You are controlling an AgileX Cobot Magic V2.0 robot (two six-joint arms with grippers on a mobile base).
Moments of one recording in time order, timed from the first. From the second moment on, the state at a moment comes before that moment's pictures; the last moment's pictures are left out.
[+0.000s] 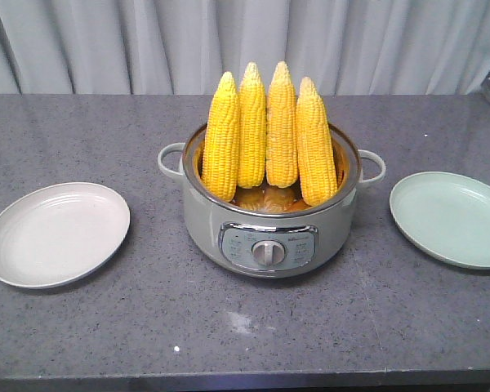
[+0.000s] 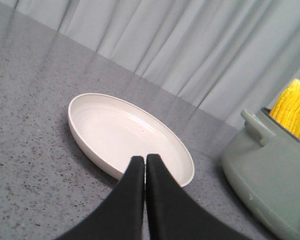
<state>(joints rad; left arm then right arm) 0.01 -0.01 0.03 -0.30 0.12 -0.28 -0.03 -0.01 0.03 0.44 -0.01 0.40</state>
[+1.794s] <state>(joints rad) 0.01 -0.01 -0.12 -0.49 -0.10 -0.58 -0.03 0.04 -0.33 0.50 0.26 0.11</state>
